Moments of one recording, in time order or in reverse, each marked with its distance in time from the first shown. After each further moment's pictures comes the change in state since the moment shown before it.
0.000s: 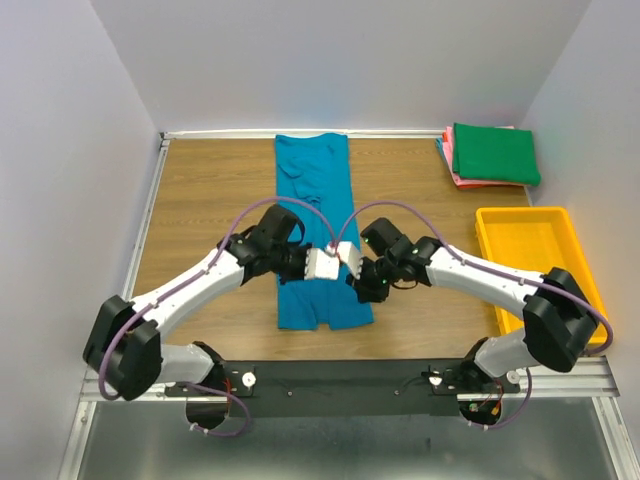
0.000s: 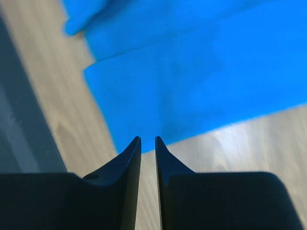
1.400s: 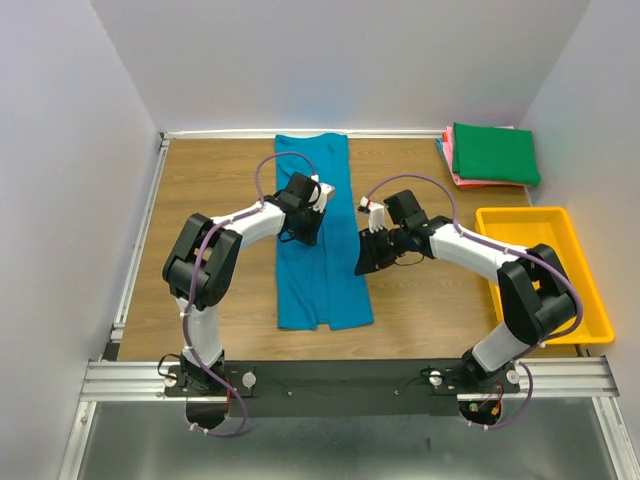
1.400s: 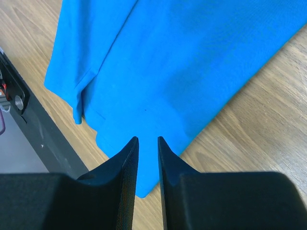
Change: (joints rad) left arm 0.164 0.654 0.376 0.213 -0.344 -1.030; right arm -0.298 0.164 0.045 0.218 -0.188 0.599
